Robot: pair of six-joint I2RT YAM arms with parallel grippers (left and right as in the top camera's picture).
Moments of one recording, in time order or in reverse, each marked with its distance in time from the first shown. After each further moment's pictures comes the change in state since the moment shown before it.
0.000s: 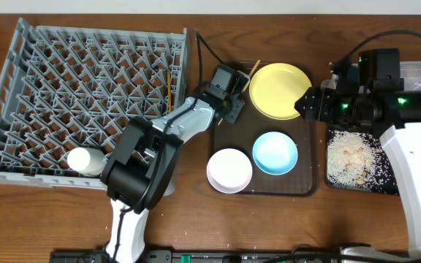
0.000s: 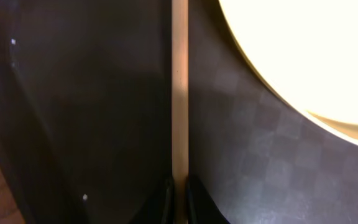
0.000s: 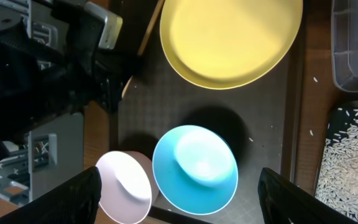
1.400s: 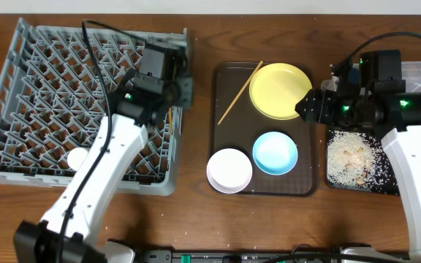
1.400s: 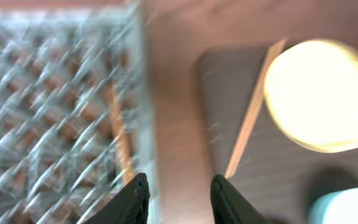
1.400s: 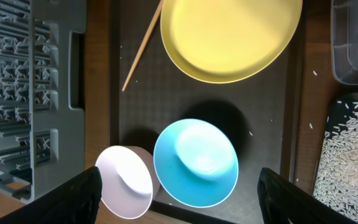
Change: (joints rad) left arm 0.163 -0.605 -0.019 -0.376 -0.050 -0.162; right arm 0.000 -0.017 0.000 -0.025 -0.001 0.000
